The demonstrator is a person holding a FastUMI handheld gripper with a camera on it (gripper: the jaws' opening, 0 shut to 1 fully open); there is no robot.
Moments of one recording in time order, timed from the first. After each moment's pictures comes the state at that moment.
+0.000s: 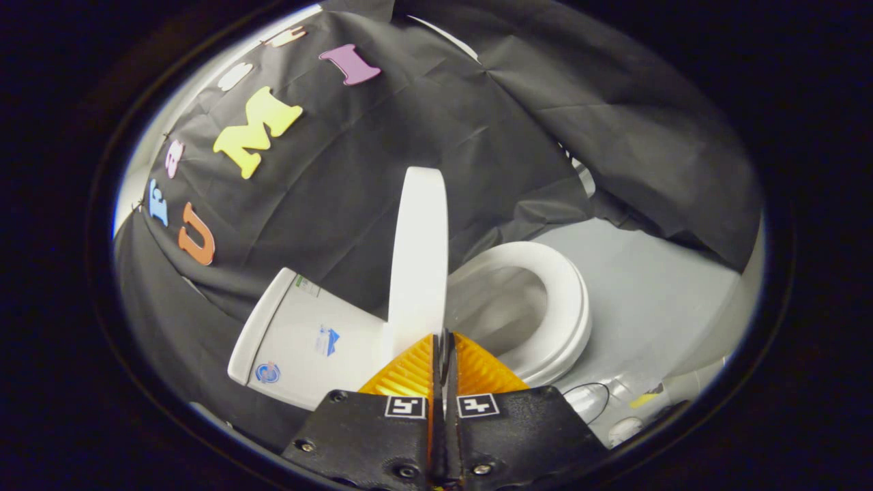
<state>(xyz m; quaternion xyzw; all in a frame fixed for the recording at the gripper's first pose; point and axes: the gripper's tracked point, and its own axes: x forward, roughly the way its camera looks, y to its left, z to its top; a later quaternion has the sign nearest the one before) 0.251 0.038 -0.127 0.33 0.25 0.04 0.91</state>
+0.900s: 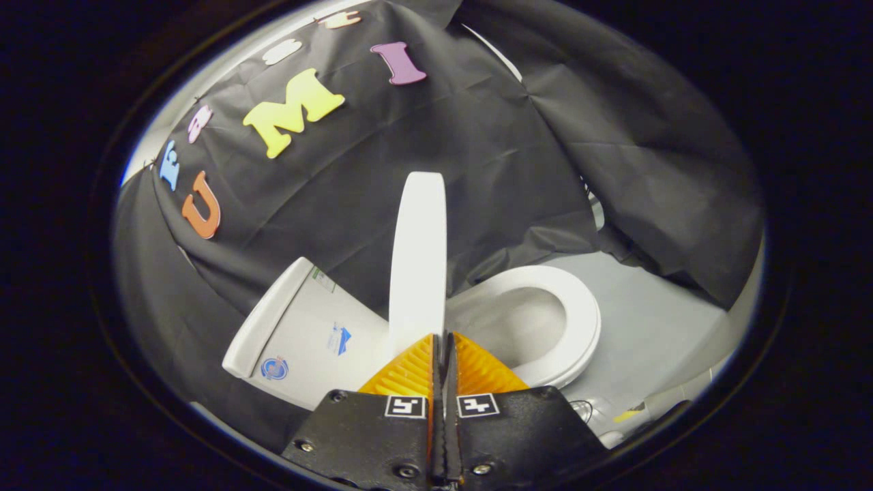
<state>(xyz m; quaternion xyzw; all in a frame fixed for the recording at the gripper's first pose) 0.247 0.089 -0.083 0.25 0.22 0.03 0.94</state>
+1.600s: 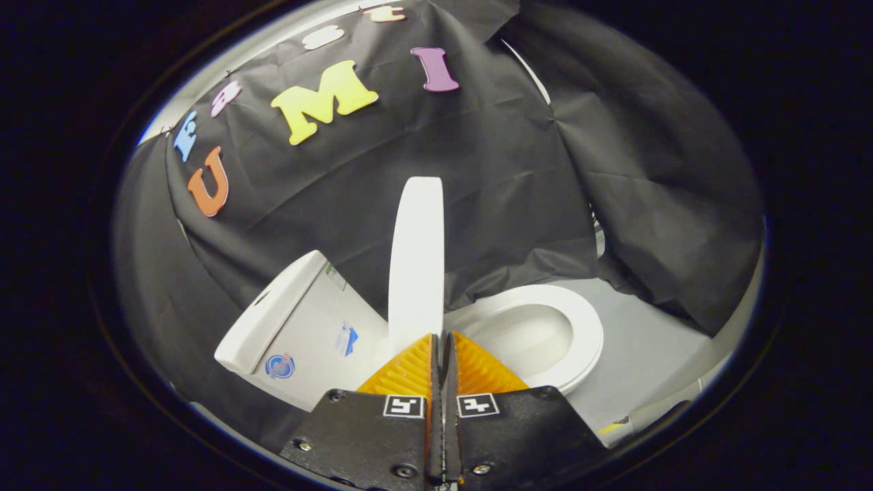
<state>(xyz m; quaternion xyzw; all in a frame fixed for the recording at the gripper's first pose) 0.241 0.136 -0.058 0.19 0.19 0.02 0.96</state>
